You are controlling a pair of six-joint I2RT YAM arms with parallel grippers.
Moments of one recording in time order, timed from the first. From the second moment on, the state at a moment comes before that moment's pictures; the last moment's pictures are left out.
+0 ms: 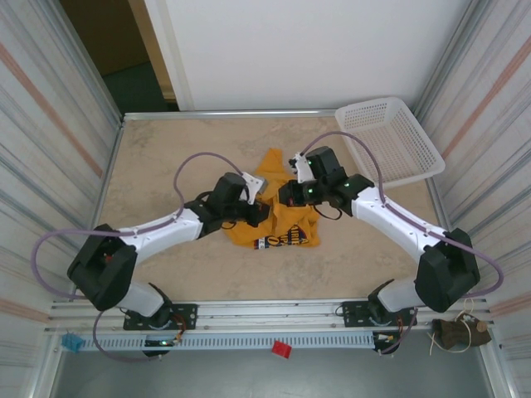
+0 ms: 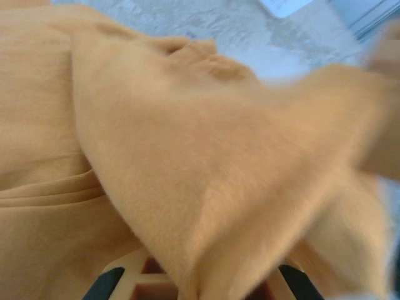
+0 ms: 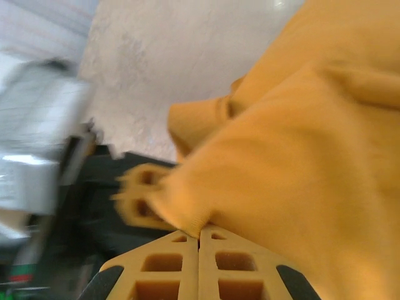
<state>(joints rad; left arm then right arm) -0.69 1.43 0.83 -0.05 0.34 -0.32 0.56 1.41 1.06 -0.43 -0.44 0.53</state>
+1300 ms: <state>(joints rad) -0.47 1.28 1.44 0.25 0.71 -1.00 0.51 1.48 0.91 -0.16 -0.45 0.45</state>
